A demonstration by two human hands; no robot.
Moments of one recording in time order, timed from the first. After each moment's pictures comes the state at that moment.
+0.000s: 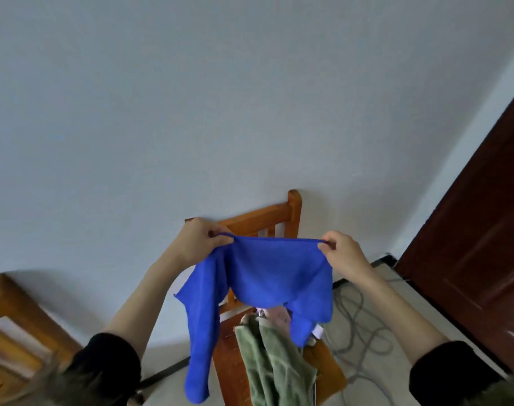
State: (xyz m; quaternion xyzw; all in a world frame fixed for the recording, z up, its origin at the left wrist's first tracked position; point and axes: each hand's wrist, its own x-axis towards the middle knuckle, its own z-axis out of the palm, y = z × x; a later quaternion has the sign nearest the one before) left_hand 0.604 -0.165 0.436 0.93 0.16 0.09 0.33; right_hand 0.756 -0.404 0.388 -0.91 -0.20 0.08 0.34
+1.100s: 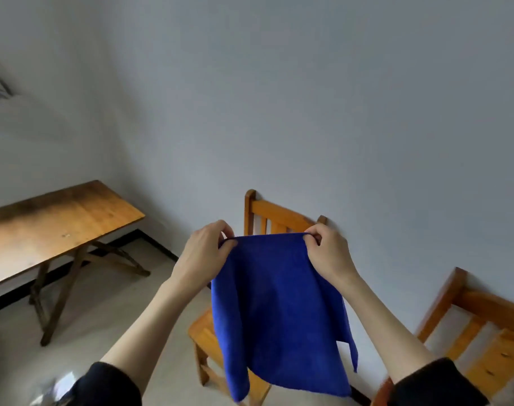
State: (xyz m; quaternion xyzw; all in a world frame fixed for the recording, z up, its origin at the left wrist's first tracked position) left_hand 0.150 -0.254 0.491 0.69 0.62 0.34 0.11; right_hand 0.371 -0.229 0.481 -0.59 -0.67 0.20 0.41
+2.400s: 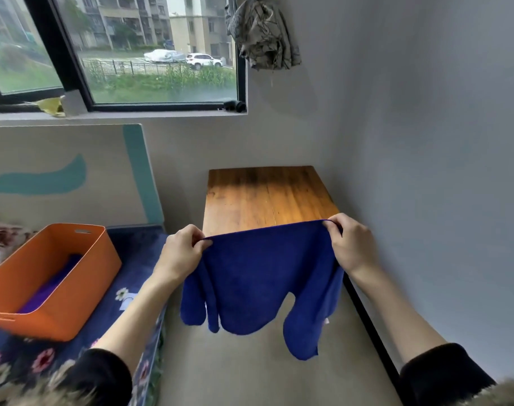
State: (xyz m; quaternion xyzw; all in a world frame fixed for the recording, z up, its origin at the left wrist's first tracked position) left_hand -0.501 -0.173 0.414 0.27 0.89 0.37 0.03; right_hand -0.305 0.056 0.427 -0.31 -0.86 0.21 0.35
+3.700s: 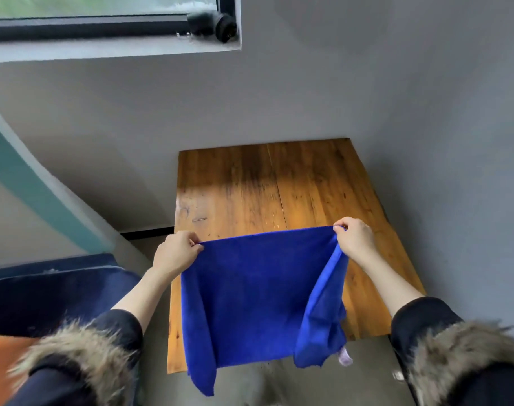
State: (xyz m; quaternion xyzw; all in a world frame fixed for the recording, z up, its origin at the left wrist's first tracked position) left_hand -0.935 0.146 0.238 0.24 0.93 0.16 0.21; right_hand -0.715 0.415 0.244 -0.50 -0.82 0.27 0.06
